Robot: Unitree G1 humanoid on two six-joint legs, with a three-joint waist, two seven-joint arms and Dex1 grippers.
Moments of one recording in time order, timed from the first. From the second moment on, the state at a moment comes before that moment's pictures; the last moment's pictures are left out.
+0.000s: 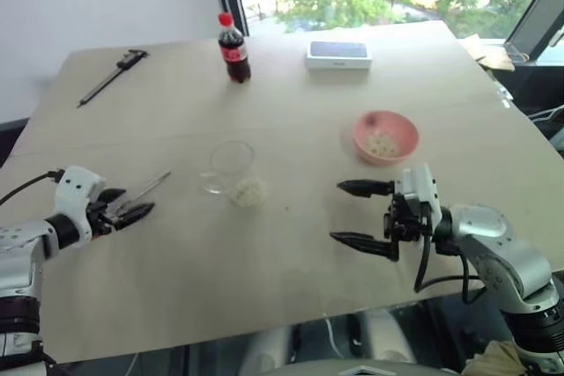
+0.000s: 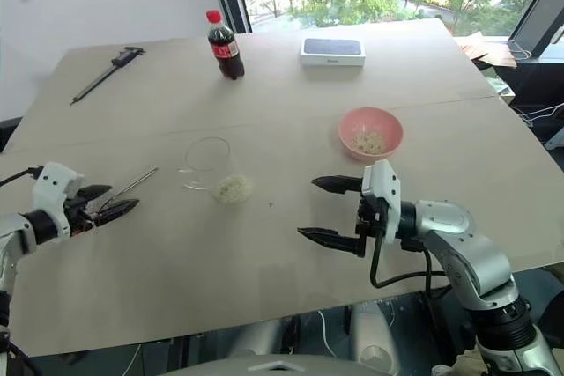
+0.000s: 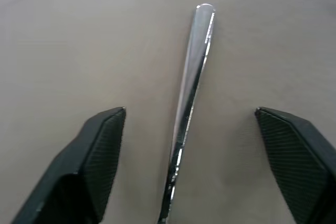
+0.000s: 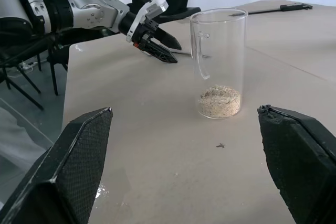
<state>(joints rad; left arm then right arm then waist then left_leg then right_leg) -0.14 0.95 0.32 0.54 -0.30 0.21 -0.98 -0.17 -0.53 0.12 -0.45 0.60 0.42 1.00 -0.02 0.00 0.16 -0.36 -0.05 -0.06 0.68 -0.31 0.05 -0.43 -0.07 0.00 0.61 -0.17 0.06</state>
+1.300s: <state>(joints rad) -0.43 0.87 0.34 -0.06 -0.33 0.14 -0.75 -0.64 -0.28 -0.04 -0.28 0.84 0.78 0.47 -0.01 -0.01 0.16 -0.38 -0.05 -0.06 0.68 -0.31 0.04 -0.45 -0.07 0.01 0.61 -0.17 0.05</state>
